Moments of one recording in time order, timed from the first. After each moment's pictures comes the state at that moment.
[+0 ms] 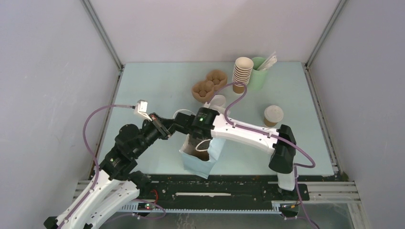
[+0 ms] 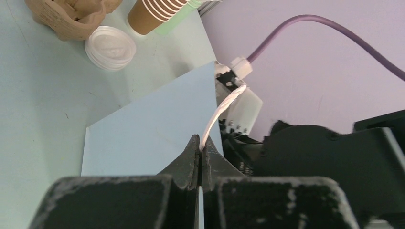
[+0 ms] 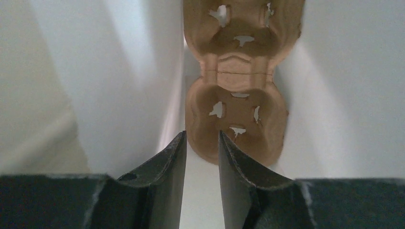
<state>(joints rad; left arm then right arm) -0.62 0.51 0.66 -0.25 0.03 -0.86 1.19 1.91 1.88 -1.37 0.32 1.54</state>
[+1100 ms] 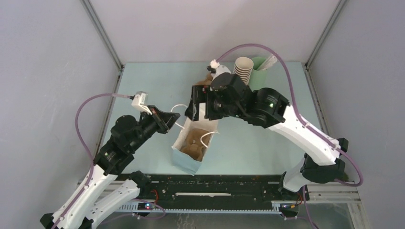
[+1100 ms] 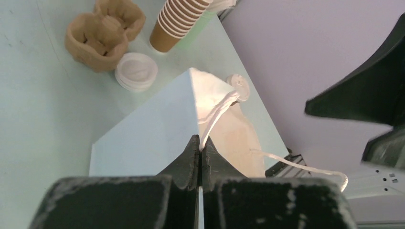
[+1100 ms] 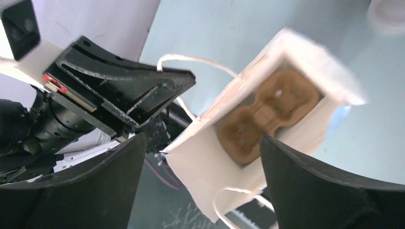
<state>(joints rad) -0.62 0.61 0.83 -0.35 0.00 -0.67 1.12 1.56 2.02 -1.07 0.20 0.79</state>
